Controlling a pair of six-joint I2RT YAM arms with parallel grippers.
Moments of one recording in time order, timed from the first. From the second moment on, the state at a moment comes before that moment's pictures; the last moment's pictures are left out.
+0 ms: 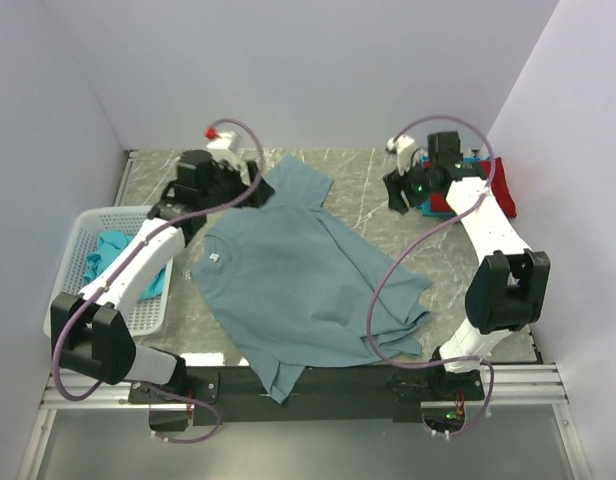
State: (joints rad) left arm -0.28 1.39 1.17 -0.14 0.28 -0.32; right arm 0.08 1.68 1.52 -0.72 -0.35 -0.50
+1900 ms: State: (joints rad) left arm -0.50 1.17 0.87 -0.34 0.03 -0.07; right arm 0.18 2.18 1.91 -0.44 0.36 -0.58
